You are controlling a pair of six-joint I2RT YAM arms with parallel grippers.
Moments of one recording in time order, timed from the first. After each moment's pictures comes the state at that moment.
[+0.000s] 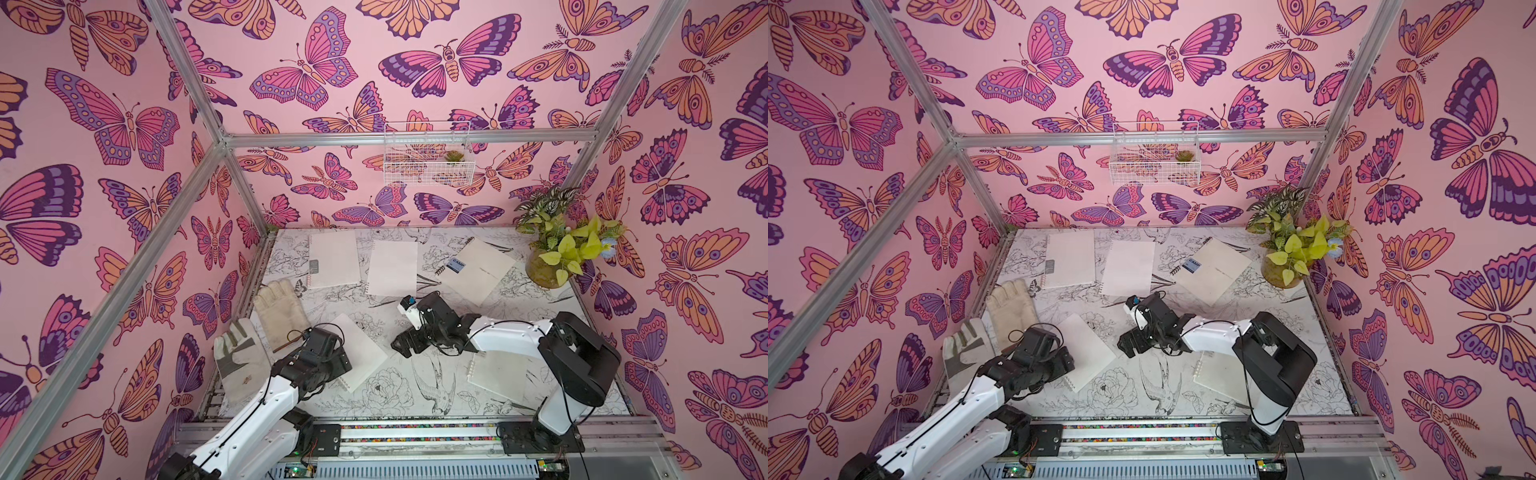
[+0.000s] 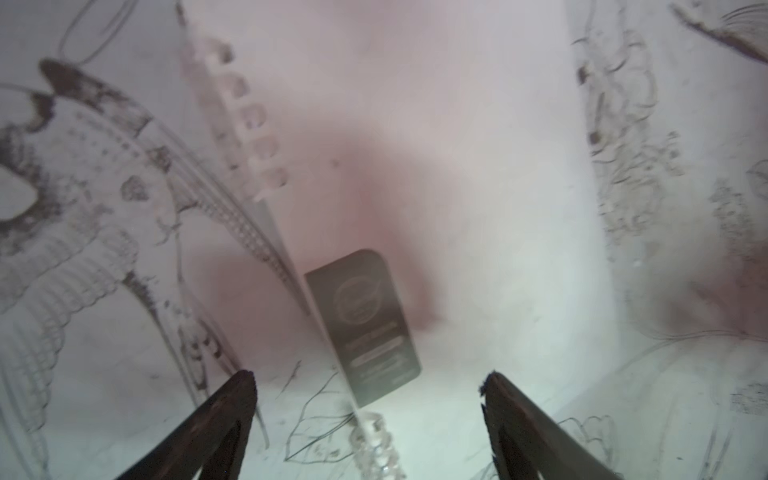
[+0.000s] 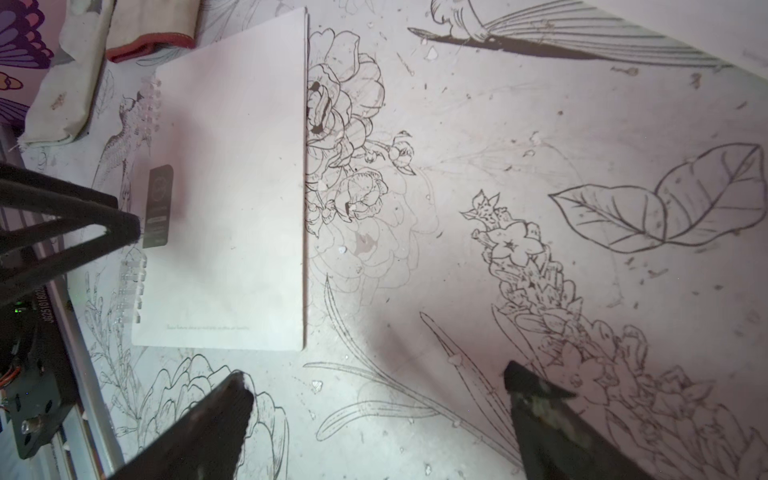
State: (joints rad) left arm -0.40 0.81 0.37 -0.71 -0.07 -0.89; right arm 0.85 1.71 0.89 -0.04 -0.24 0.30
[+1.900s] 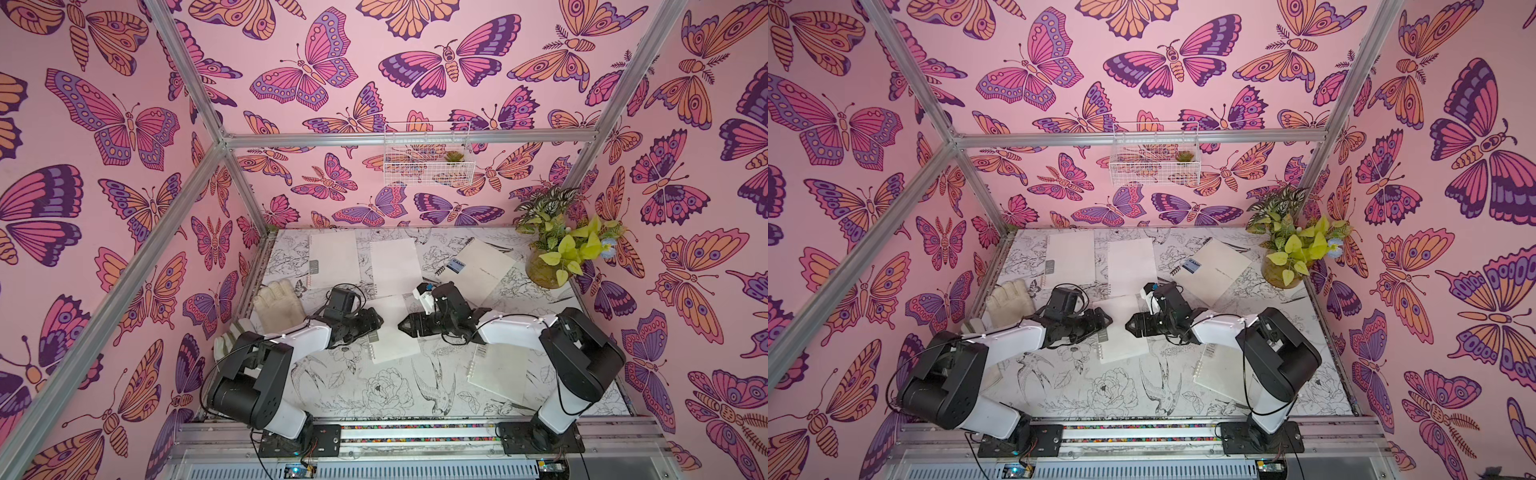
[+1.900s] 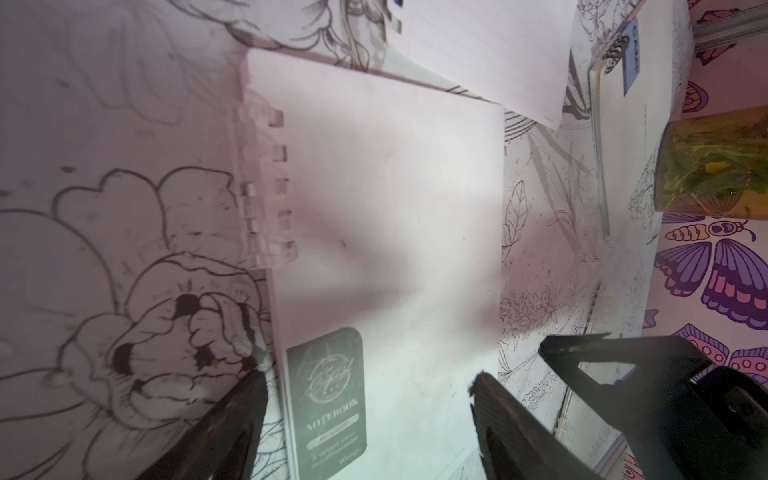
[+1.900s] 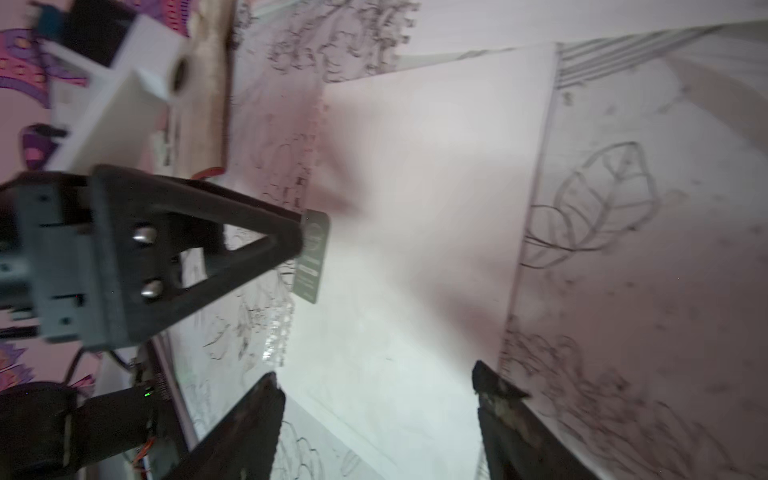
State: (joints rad) left arm -0.35 1.51 0.64 -0.07 0.34 -0.73; right arm 0.70 1.71 0.86 0.05 -0.34 0.55
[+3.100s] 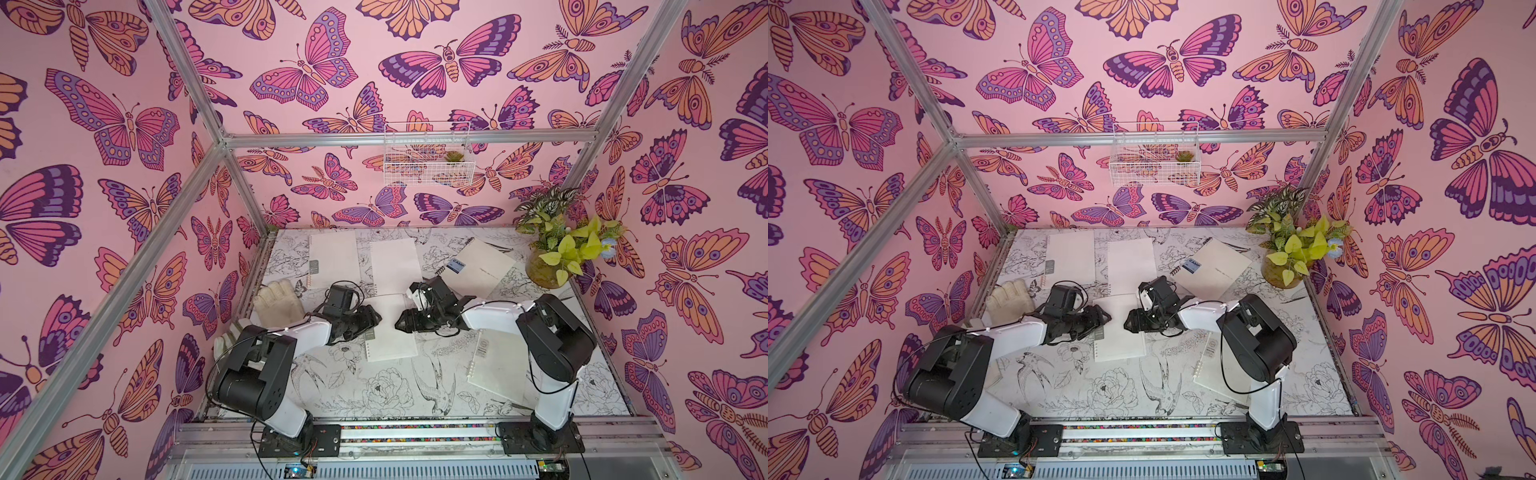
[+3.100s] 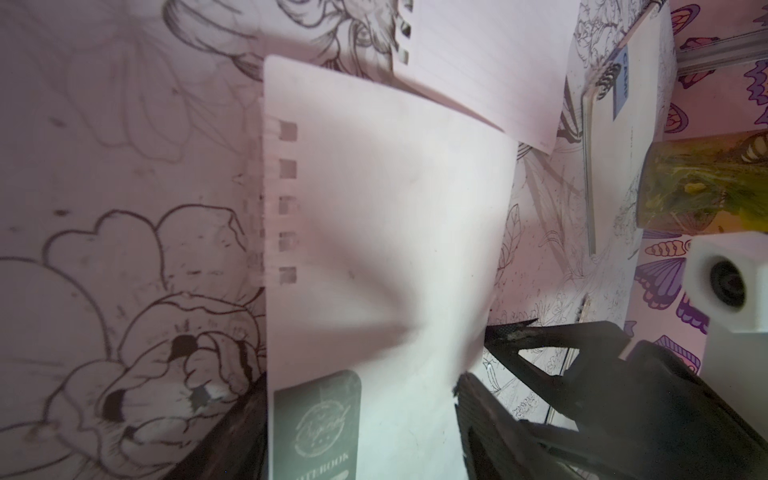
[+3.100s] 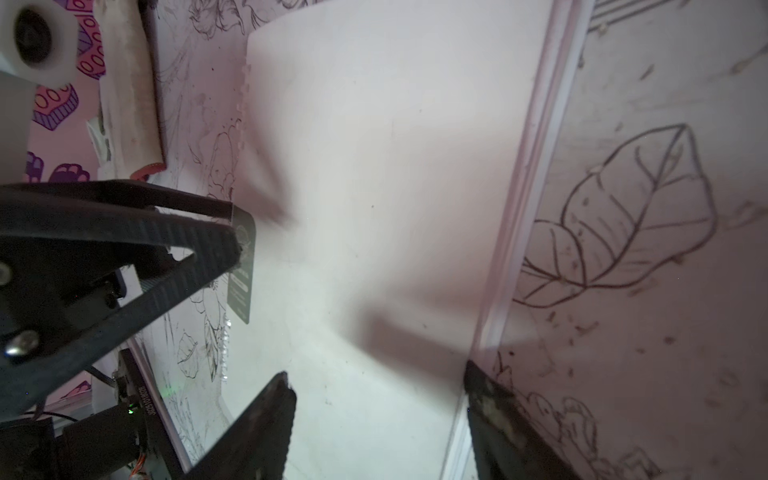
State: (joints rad) left arm -0.33 1.57 0.67 -0.03 0.38 -0.76; right arm 0.70 1.88 1.04 -0.08 -0.42 0.58
